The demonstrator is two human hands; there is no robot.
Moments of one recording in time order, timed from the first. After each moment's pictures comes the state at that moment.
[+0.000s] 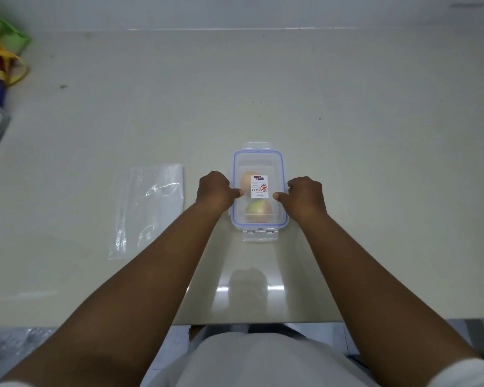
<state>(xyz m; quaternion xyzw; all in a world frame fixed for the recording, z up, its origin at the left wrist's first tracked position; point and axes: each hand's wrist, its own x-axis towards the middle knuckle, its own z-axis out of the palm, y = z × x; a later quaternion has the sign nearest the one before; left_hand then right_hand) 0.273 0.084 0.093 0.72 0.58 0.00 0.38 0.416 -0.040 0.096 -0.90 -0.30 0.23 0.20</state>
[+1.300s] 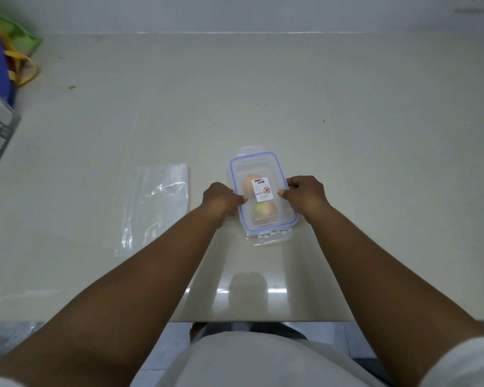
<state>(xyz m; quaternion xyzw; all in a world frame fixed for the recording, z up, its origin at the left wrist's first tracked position) 0.258 0.070 0.094 0.57 0.61 0.03 0.55 0.422 -0.035 0.099 -0.86 -0.25 0.34 0.29</state>
